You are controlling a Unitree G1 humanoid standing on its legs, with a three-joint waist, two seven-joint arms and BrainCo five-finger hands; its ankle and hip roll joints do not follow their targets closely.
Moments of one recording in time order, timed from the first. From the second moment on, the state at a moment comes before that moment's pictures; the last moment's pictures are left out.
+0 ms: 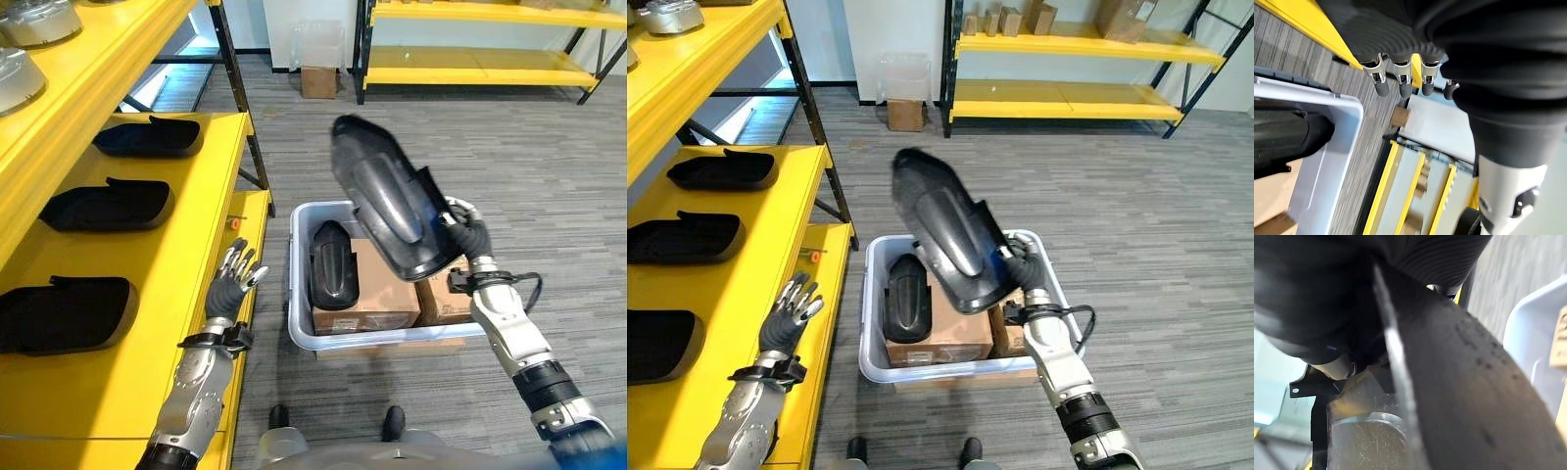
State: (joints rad) left arm 0.21 0.36 -0.08 0.02 -0.67 -0.20 0.05; right arm -0.29 -0.38 0.29 0.22 0.23 -0.15 -0.24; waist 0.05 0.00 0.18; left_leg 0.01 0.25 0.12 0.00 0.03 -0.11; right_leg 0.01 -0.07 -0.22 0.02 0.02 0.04
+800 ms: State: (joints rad) left arm 0.11 0.30 -0.16 0.10 -0.63 -0.20 0.05; right arm -0.11 -0.42 0.06 0.19 0.25 -0.17 -0.32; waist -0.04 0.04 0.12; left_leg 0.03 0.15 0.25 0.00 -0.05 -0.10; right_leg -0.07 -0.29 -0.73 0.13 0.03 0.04
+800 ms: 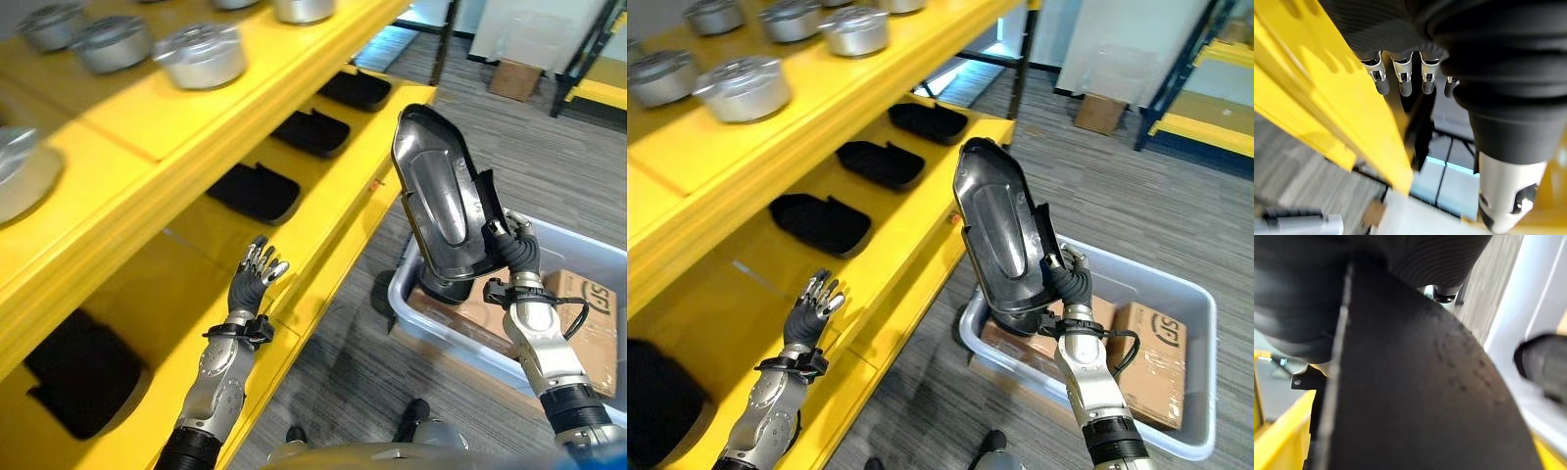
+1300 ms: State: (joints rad) left arm 0.23 0.37 -0.04 0.06 -0.57 -0.18 0.05; right arm -0.12 -0.29 0.13 0.19 0.25 -0.16 -0.28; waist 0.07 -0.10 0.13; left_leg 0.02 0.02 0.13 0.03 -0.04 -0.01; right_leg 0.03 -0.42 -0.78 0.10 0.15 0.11
